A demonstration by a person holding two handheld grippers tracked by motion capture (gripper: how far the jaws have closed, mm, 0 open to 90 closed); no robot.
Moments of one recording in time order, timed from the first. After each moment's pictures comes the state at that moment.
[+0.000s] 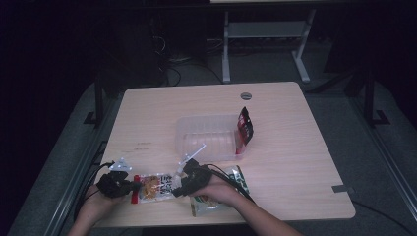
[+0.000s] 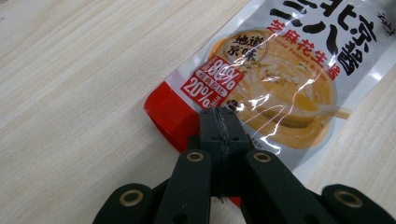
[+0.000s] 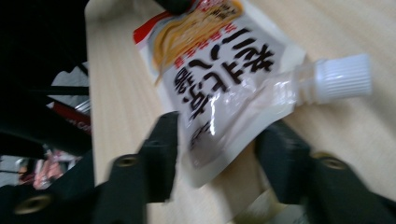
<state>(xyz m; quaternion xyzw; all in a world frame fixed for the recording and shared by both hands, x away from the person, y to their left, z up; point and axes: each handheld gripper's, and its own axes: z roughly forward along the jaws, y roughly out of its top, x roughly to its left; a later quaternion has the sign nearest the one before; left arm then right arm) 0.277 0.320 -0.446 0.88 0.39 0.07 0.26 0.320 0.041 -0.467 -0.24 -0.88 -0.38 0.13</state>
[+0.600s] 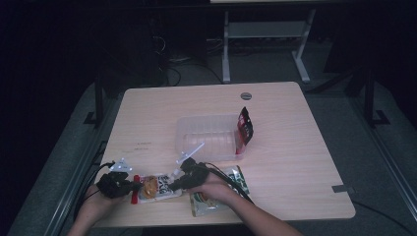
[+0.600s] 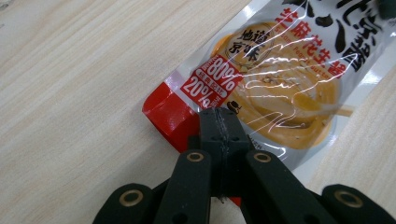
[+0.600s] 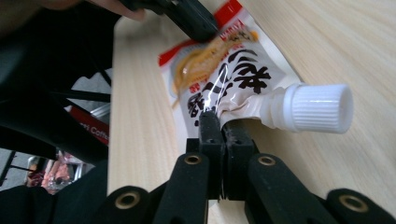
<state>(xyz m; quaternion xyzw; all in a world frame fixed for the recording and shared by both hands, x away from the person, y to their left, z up) 0.276 0.319 -0.446 0.88 0.38 0.08 0.27 0.324 0.046 -0.464 -0.20 -0.87 -0.42 0.14</state>
